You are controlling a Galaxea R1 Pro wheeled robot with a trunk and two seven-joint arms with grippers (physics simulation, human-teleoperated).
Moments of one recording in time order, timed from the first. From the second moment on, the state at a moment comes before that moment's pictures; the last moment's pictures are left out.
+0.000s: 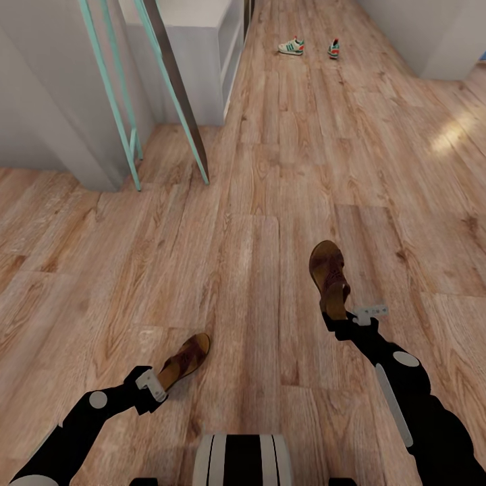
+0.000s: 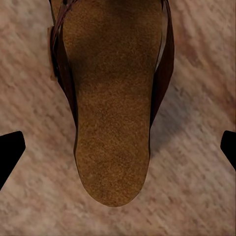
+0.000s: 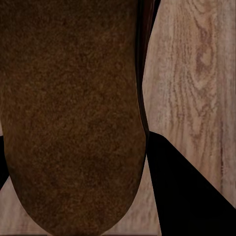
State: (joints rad) left arm -0.43 0.17 0.07 -0.88 -0.65 -0.01 -0.64; right arm -0.39 -0.13 -0.06 -1.48 -0.03 0.44 0.16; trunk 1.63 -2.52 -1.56
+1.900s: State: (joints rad) left arm -0.43 0.16 0.09 -1.03 -0.82 0.07 -0.63; right arm -0.39 -0.12 -0.06 -1.48 -0.04 0.44 0.16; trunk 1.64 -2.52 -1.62
